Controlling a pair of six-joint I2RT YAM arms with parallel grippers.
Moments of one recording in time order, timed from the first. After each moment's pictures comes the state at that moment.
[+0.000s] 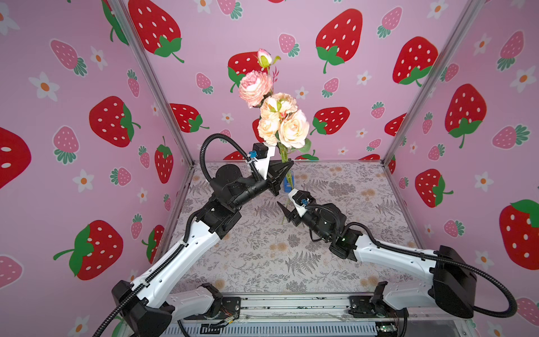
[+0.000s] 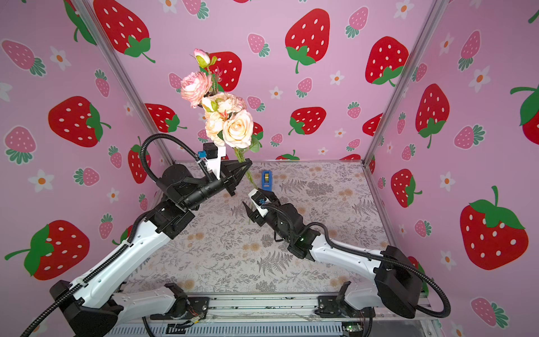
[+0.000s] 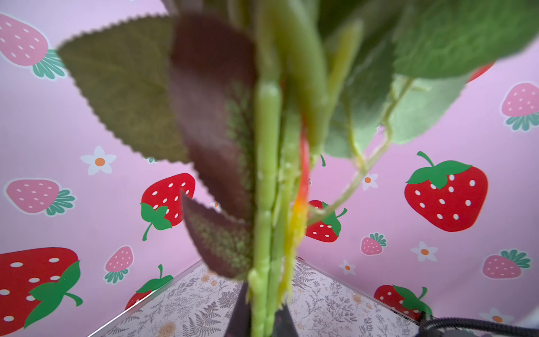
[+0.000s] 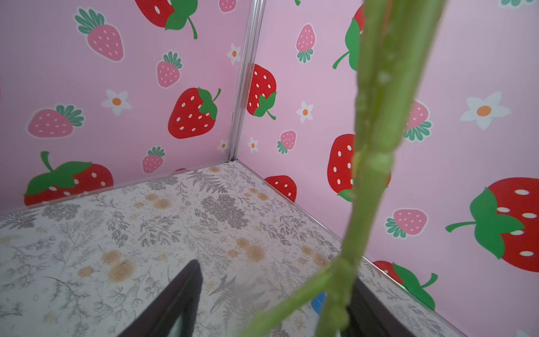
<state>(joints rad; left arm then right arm) -0.61 1.19 1.28 0.07 0.35 -0.12 1.04 1.34 0.81 0.57 0.20 -0.28</state>
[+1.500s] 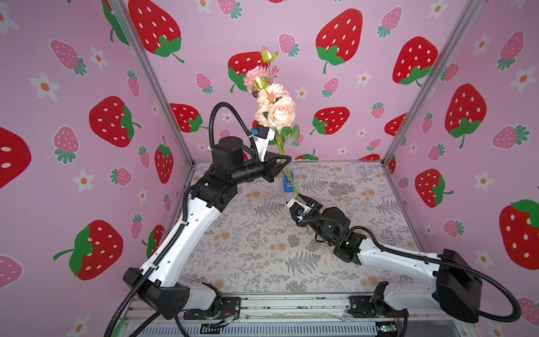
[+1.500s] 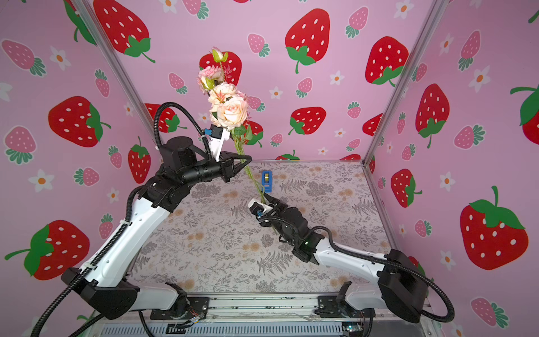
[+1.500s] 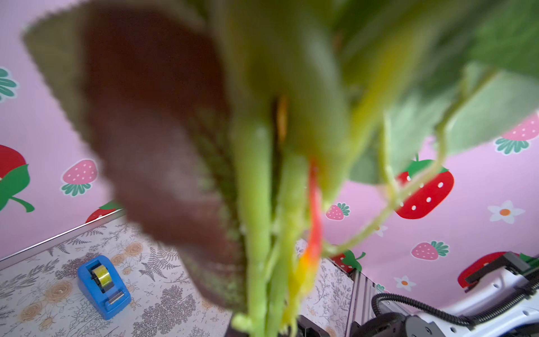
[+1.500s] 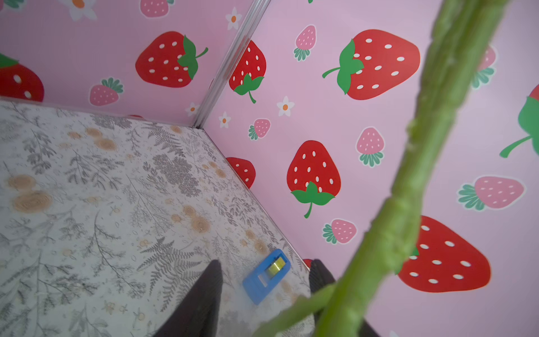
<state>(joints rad) -0.47 1.38 1.63 -0.38 0.54 -0.27 1.03 1.30 0.75 0.57 0.27 -0.58</state>
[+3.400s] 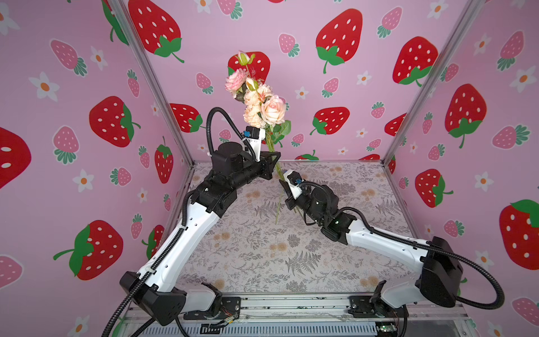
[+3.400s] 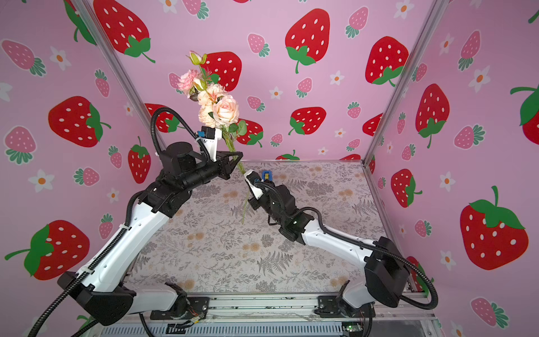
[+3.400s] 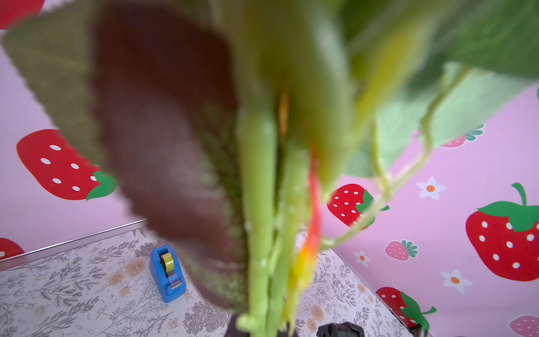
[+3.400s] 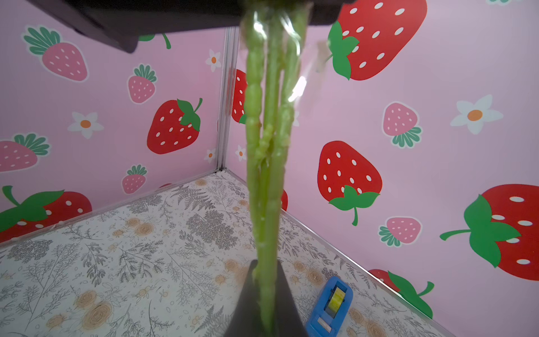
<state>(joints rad) -0.49 1.33 1.55 -0.33 0.28 -0.29 0.99 1.45 1.06 0.42 0.18 -0.20</state>
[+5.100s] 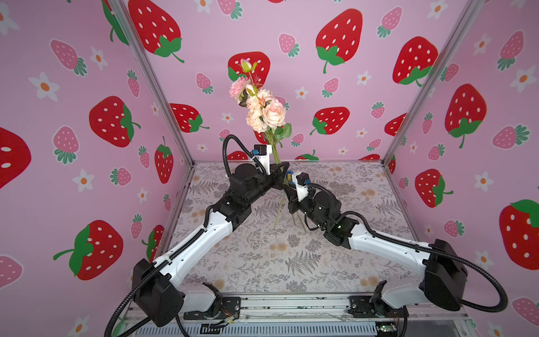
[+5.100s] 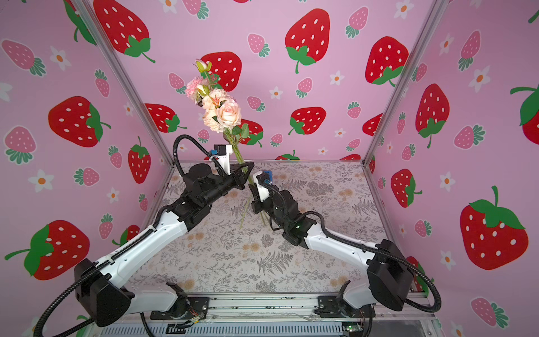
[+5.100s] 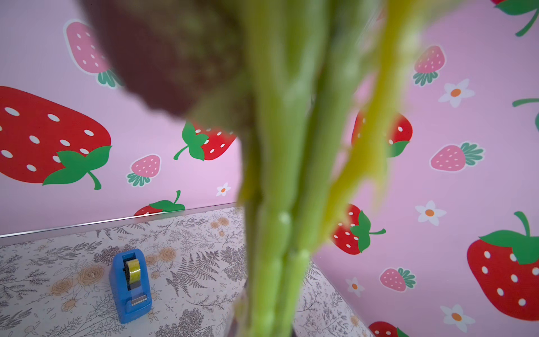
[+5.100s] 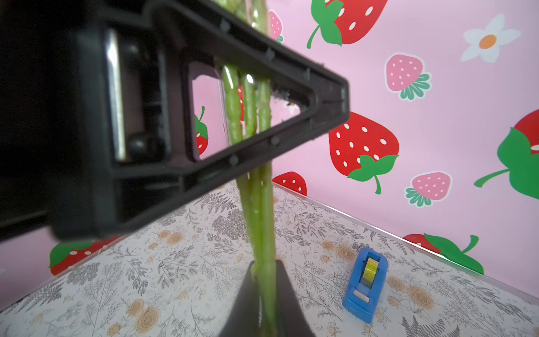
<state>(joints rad) -0.58 1.32 1.19 0.14 0.13 -0.45 1.00 1.42 0.97 0.47 0.21 0.04</state>
